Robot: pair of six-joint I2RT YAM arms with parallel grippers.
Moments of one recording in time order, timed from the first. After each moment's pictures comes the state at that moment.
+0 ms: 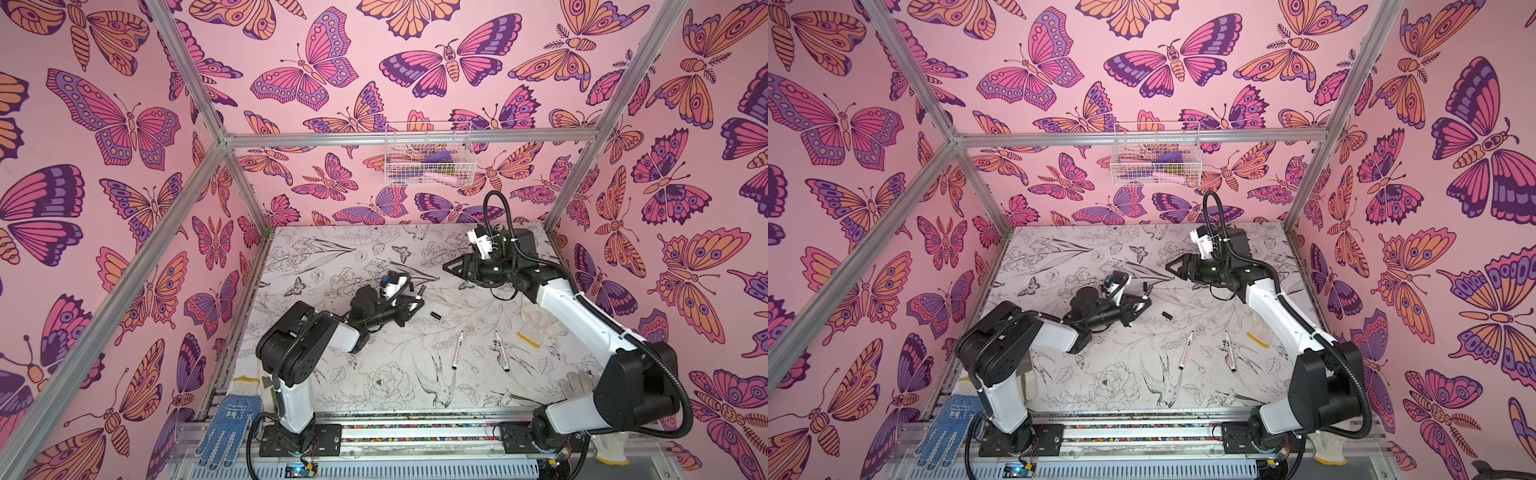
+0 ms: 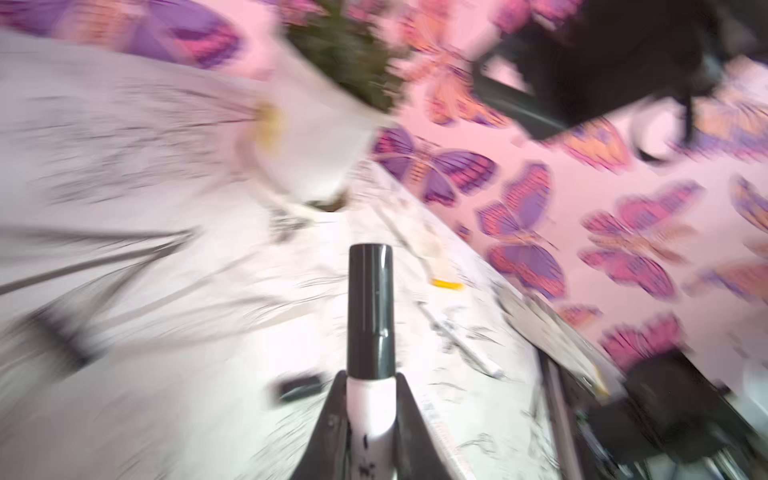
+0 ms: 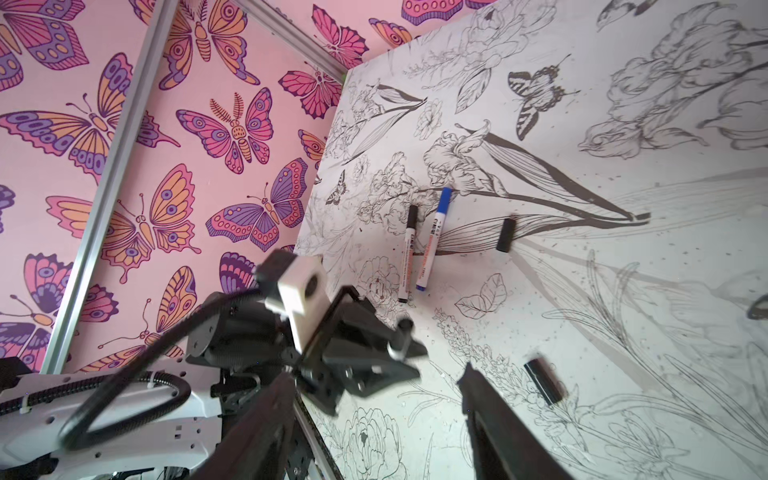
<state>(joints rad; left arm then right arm) -0.49 1.81 0.60 1.04 0.58 -0.49 0.26 1.44 1.15 -0.33 -0.72 0.50</state>
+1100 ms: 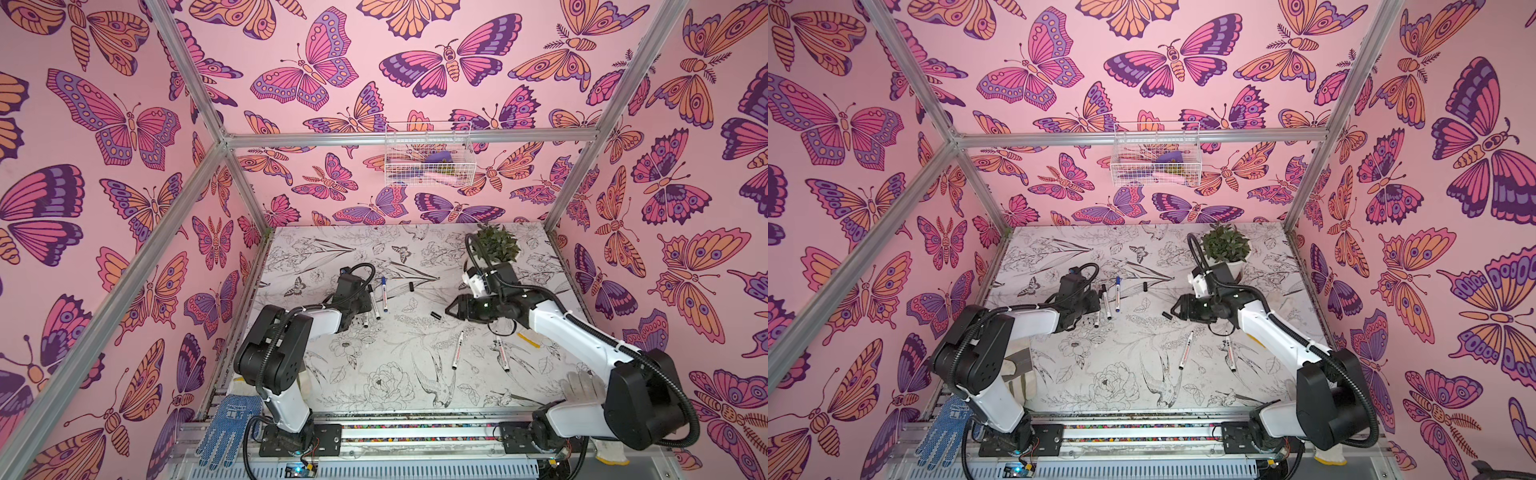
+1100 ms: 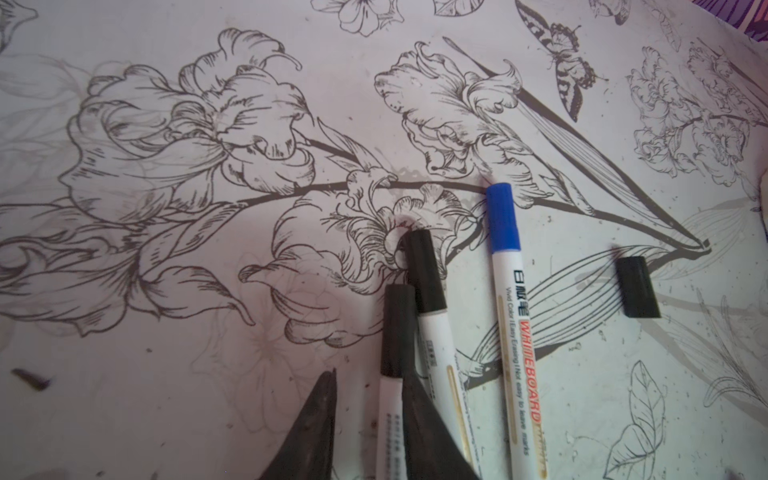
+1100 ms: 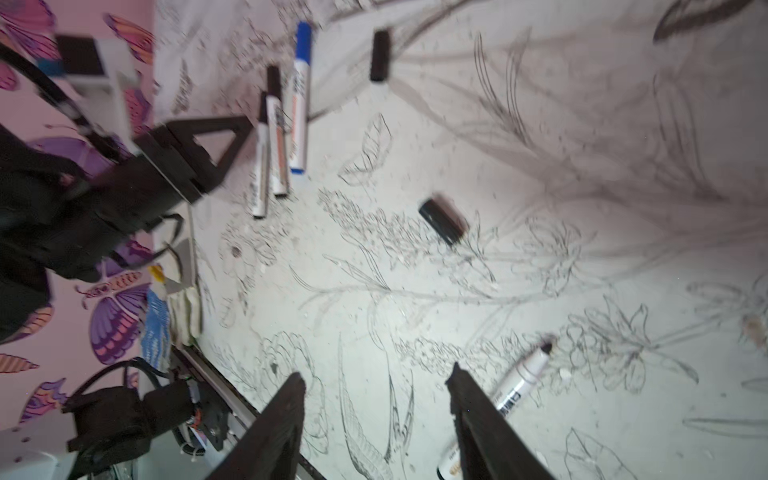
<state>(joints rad) -0.34 1.75 0.80 0.17 -0.05 -0.51 0.40 1.38 0.89 -0.51 -0.43 0.48</state>
